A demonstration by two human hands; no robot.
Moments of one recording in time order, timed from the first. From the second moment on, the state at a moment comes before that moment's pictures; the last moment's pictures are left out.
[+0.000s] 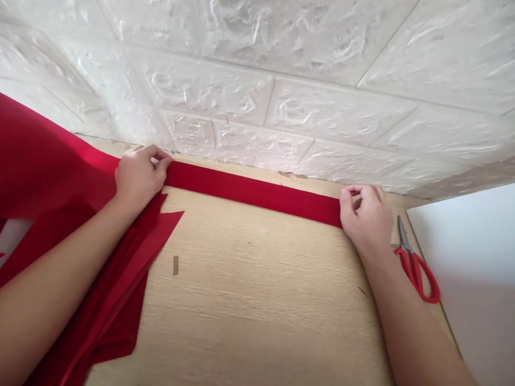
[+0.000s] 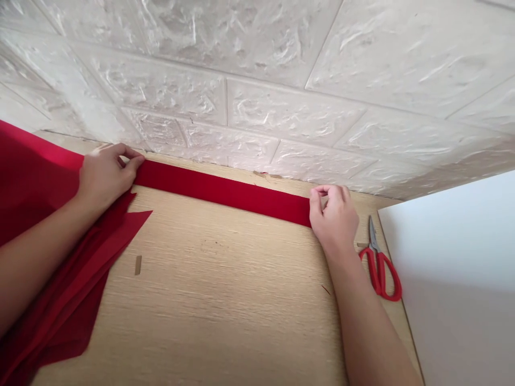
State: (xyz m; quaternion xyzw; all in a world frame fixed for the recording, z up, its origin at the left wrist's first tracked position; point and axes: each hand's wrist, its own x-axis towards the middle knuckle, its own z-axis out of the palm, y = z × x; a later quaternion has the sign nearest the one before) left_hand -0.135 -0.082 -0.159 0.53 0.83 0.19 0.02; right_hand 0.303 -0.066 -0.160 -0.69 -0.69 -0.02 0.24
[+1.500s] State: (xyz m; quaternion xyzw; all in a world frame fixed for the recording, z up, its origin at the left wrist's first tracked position) left_hand -0.136 -0.083 -0.155 0.53 0.84 0.13 0.03; right_hand 0.148 -0.104 -0.162 -0.59 -0.79 0.17 0.03
